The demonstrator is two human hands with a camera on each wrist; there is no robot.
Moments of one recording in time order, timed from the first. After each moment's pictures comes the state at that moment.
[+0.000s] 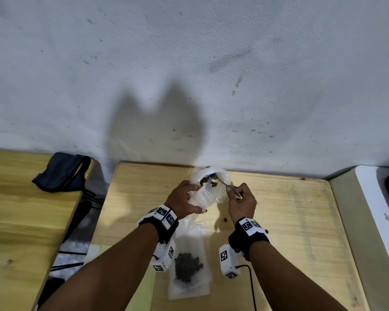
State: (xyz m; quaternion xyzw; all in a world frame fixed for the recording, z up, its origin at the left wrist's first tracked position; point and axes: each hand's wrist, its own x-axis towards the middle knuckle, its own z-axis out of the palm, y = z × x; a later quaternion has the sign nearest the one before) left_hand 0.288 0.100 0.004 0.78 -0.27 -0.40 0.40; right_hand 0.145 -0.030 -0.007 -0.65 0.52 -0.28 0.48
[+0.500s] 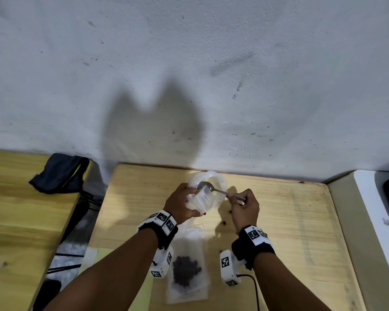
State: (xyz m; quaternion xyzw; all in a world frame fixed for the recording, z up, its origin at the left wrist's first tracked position) left_hand 0.284 0.102 0.002 0.80 -0.31 -0.35 0.37; right_hand 0.135 -0.033 -0.003 -0.62 0.54 -0.26 0.51
